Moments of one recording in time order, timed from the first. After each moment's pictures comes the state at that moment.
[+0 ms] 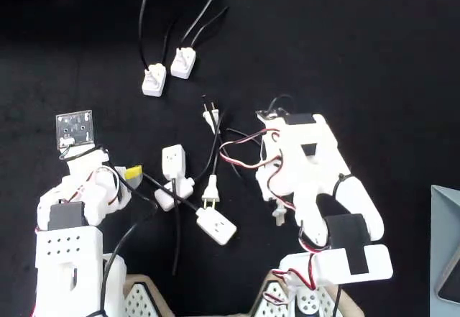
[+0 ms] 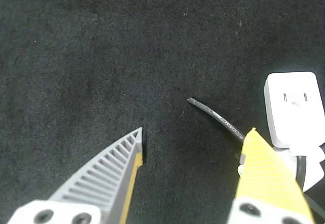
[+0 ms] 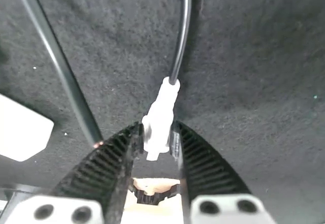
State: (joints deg) left arm -13.4 -65.9 73.5 55.7 1.1; right arm -6.6 -1.7 38.4 78.5 6.1
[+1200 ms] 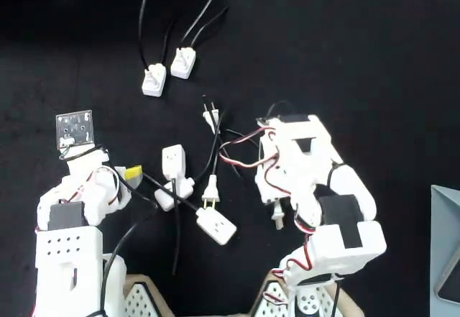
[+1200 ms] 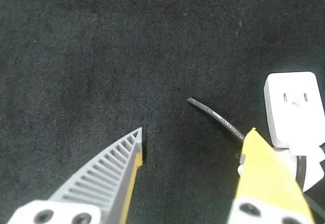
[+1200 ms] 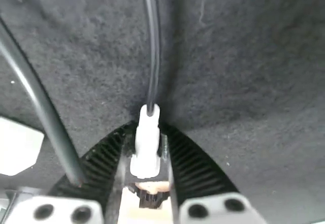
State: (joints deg) left arm -13.4 -65.9 73.5 55.7 1.1; right arm -6.6 6.1 36.4 78.1 4.8
